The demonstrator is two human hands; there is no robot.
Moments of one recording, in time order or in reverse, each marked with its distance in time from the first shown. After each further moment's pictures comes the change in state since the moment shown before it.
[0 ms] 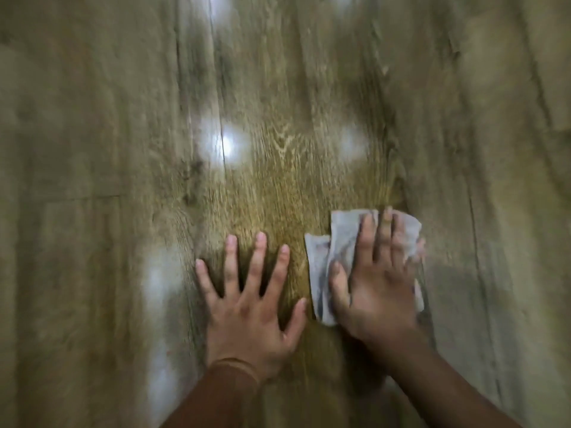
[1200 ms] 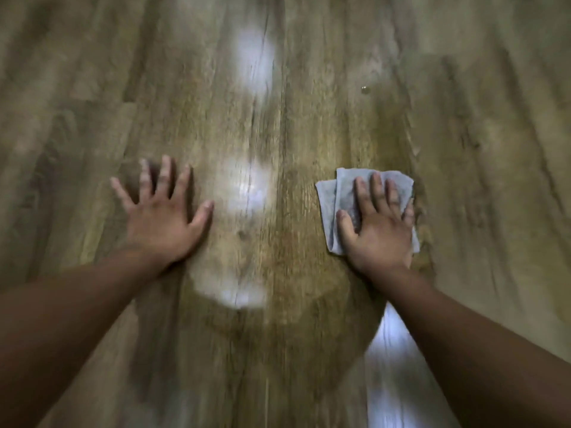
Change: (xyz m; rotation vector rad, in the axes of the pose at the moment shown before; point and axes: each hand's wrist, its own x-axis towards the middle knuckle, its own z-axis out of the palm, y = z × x) left_hand 0.117 -0.184 -0.067 0.032 -0.099 -0.410; right_hand 0.145 -0.040 -0.010 -0.002 0.083 -0.050
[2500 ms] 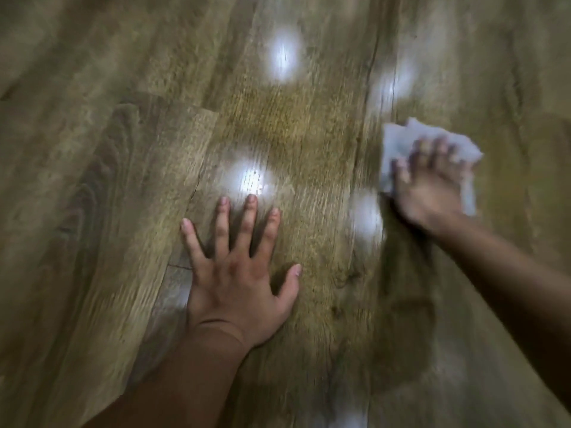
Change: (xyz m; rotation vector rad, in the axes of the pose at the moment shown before) left_hand 0.010 -0.018 0.025 -0.022 0.114 0.088; right_hand 0.171 -0.126 -0.011 -0.121 -0.106 -0.025
